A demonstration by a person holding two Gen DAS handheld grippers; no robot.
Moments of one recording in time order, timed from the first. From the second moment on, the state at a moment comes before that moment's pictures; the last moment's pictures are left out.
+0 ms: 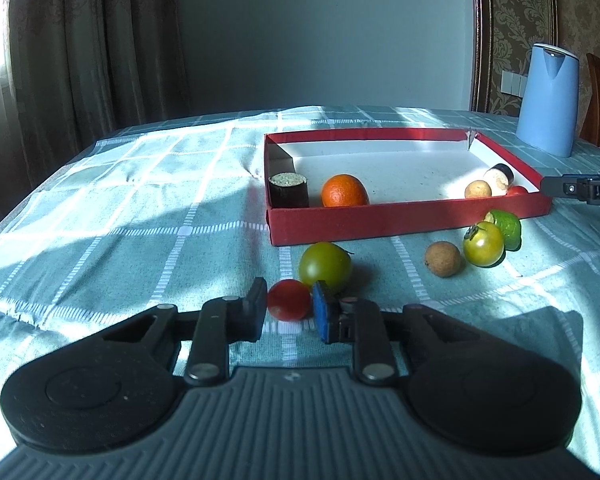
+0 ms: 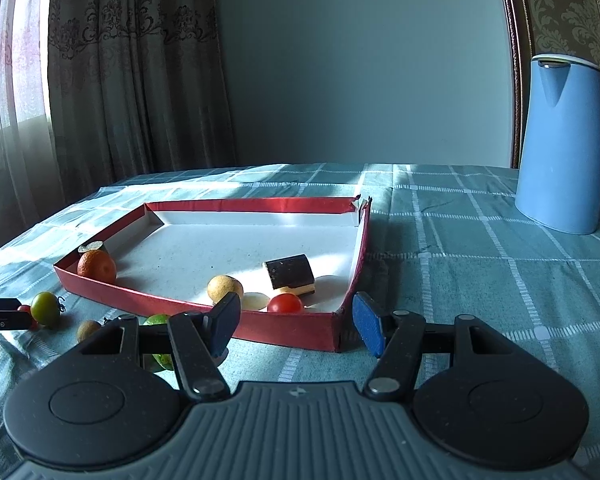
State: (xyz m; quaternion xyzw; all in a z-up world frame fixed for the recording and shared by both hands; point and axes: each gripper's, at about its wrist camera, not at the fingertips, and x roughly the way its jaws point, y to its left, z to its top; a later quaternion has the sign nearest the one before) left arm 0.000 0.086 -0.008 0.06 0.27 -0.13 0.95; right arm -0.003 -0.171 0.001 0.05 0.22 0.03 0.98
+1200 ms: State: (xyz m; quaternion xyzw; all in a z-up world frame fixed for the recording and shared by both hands) left arm -0.005 0.035 0.047 0.04 0.16 -0.08 0.98; right arm -0.014 -0.157 0.000 0.04 0.22 0.04 0.98
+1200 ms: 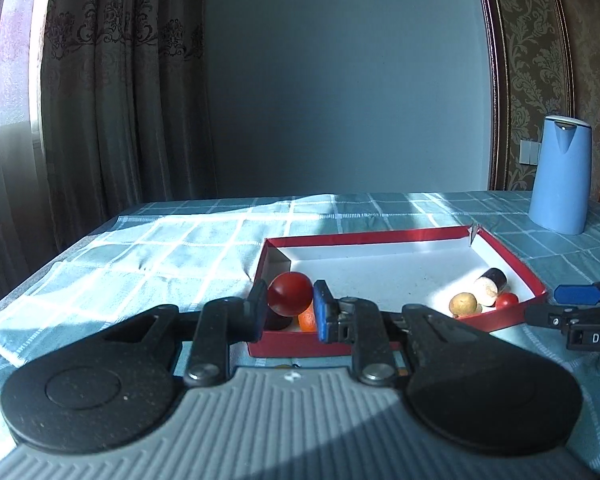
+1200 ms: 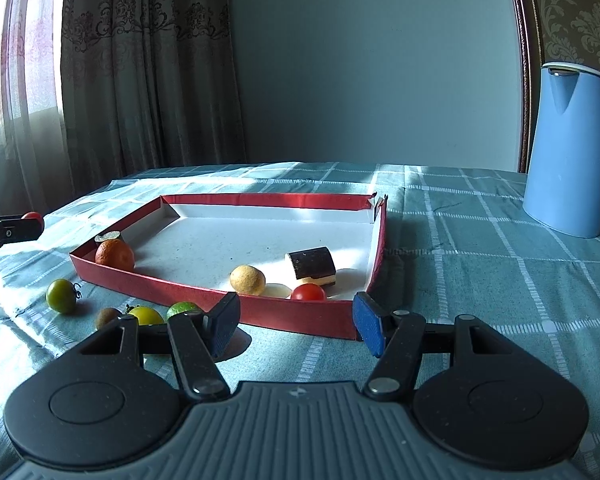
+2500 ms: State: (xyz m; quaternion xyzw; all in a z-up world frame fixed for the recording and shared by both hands) left arm 0.081 -0.046 0.020 0.06 0.21 -0.09 0.97; right arm -0.009 -0.145 -0.014 0.03 0.31 0.03 0.95
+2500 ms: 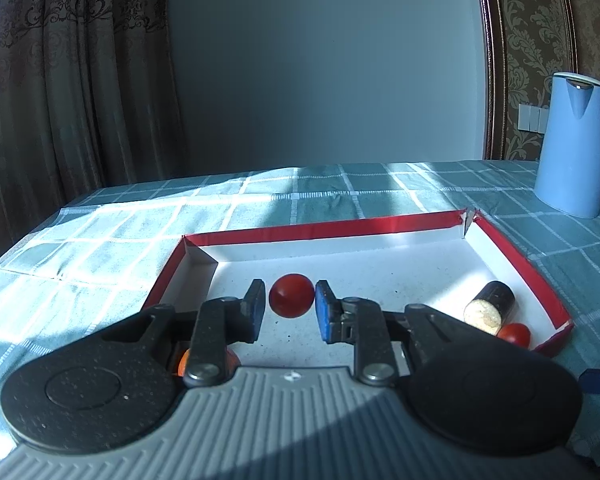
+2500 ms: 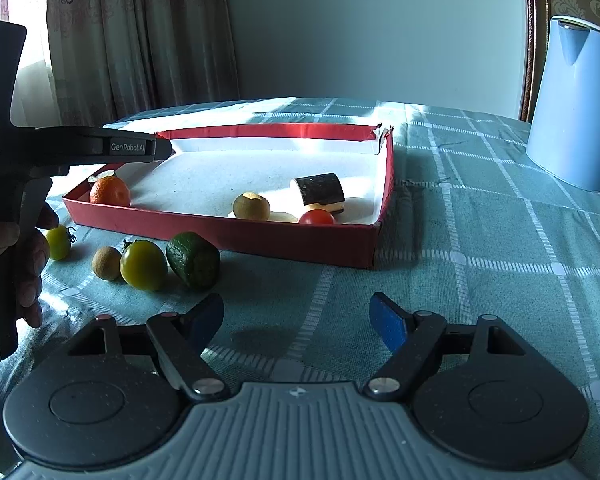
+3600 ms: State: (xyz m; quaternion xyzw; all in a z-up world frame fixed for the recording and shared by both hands) left arm 0.000 0.118 0.011 -0.02 0.15 0.00 0.99; right arm -0.002 -0.052 -0.005 -0.11 0.25 0.17 0.95
